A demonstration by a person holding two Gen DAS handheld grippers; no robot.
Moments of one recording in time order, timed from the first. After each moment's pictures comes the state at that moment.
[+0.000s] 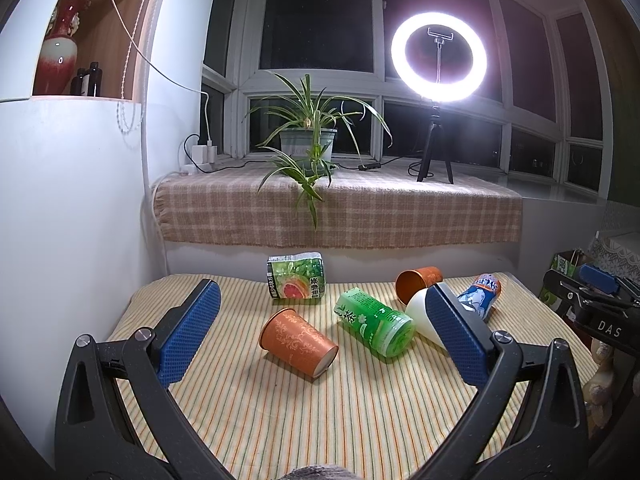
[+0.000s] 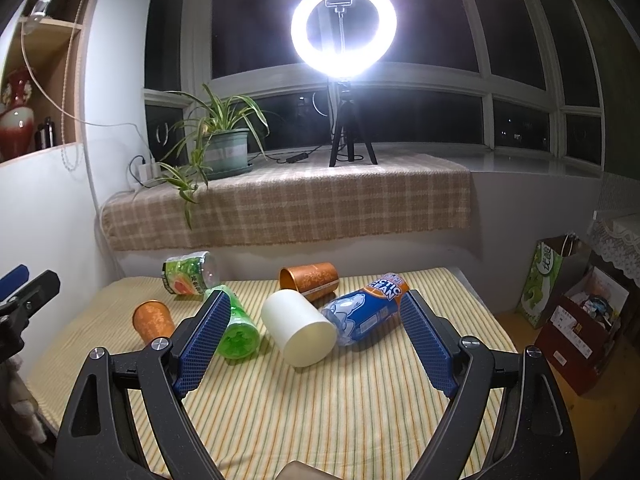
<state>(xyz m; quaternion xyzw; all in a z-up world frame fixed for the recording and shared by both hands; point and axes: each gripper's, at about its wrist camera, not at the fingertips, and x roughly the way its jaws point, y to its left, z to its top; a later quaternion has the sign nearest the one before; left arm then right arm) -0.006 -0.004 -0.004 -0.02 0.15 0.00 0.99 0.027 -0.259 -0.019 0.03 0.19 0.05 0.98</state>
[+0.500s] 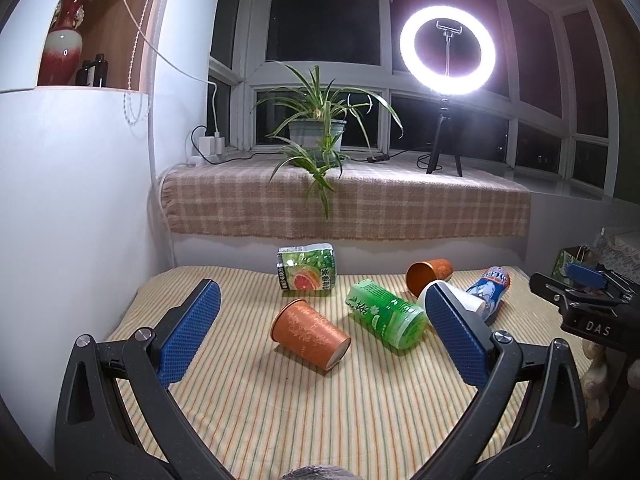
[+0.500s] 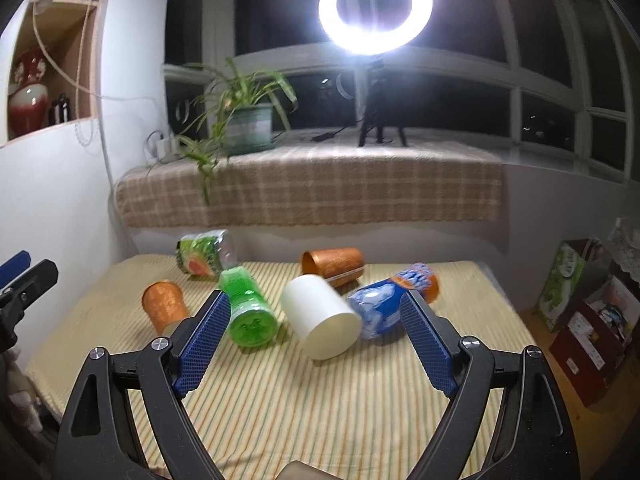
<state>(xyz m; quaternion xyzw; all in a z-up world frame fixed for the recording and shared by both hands) -0.003 0.010 -0.018 -0.02 0.16 0.01 0.99 0.054 -0.241 -0.032 0.01 0.23 0.10 0.97</state>
